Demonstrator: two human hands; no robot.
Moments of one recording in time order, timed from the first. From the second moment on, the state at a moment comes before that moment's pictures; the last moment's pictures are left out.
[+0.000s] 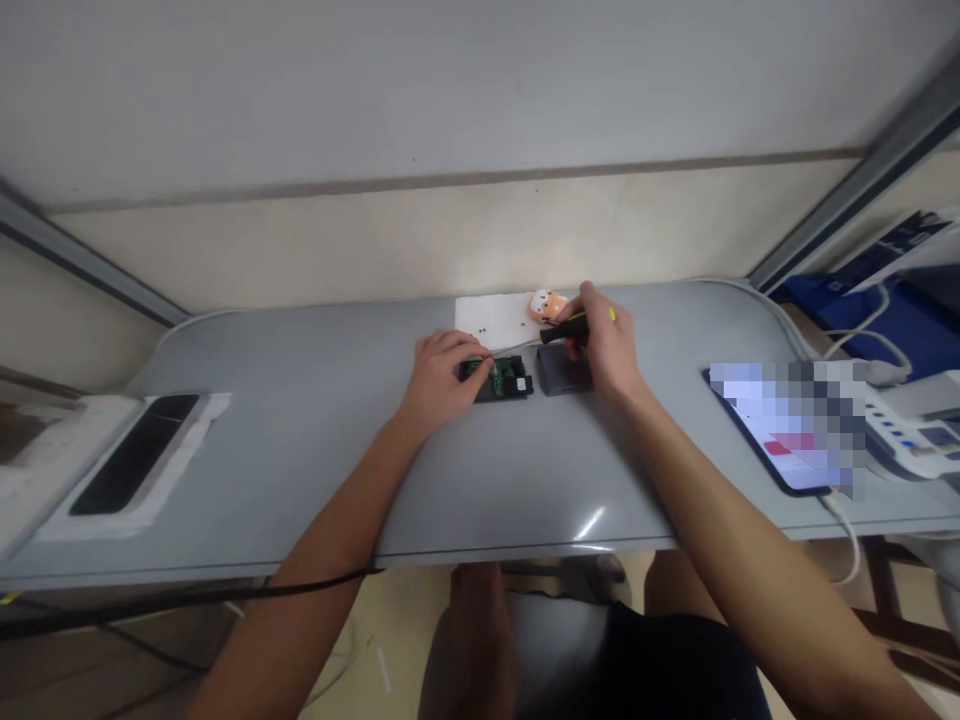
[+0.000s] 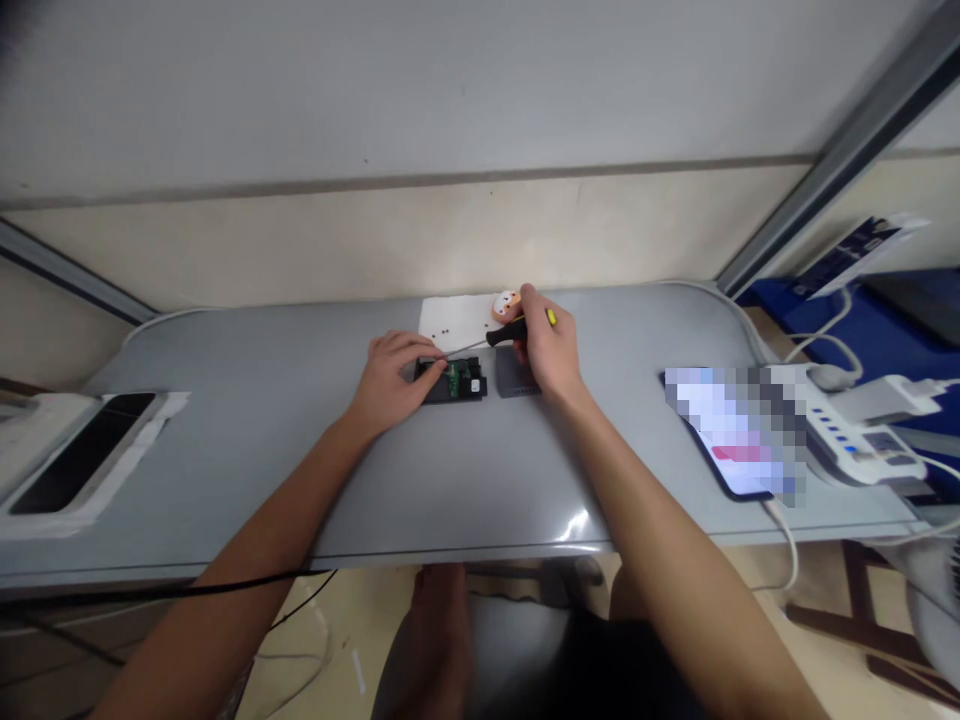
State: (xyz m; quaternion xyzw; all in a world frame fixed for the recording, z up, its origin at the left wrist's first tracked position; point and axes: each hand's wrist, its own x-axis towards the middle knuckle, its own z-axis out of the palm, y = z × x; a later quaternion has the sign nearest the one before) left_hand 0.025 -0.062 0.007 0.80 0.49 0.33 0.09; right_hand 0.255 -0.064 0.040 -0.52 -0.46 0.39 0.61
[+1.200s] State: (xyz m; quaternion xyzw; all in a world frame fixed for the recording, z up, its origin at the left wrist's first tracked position) left_hand 0.027 -0.068 0.004 0.85 0.43 0.26 0.16; right_hand 0.251 -0.070 0.037 -0.39 -0.58 0.31 0.64
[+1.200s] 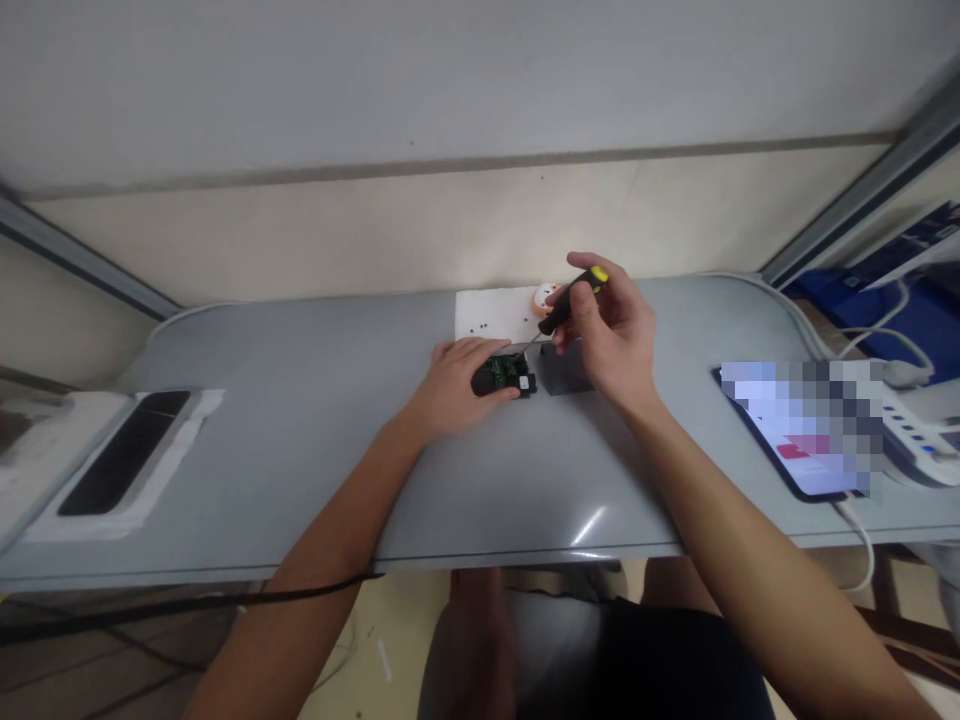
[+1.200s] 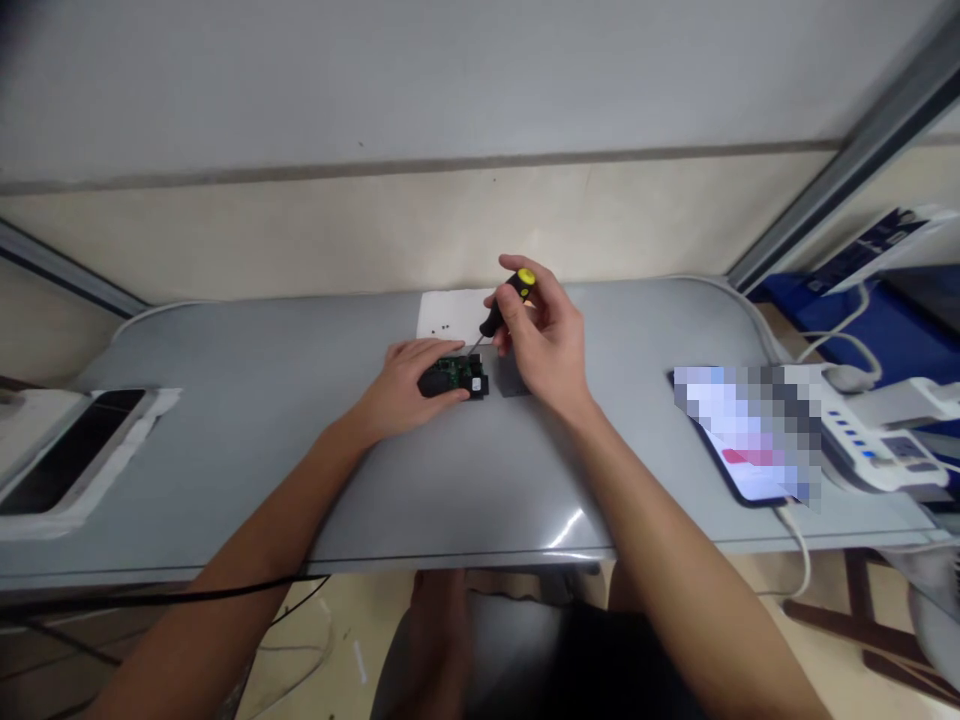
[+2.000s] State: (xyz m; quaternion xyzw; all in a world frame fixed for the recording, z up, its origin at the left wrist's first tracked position) left_hand 0.026 -0.066 0.001 0.85 0.44 0.24 0.17; right_hand 0.247 -0.068 0.028 -0.42 -0.59 0.31 0.62
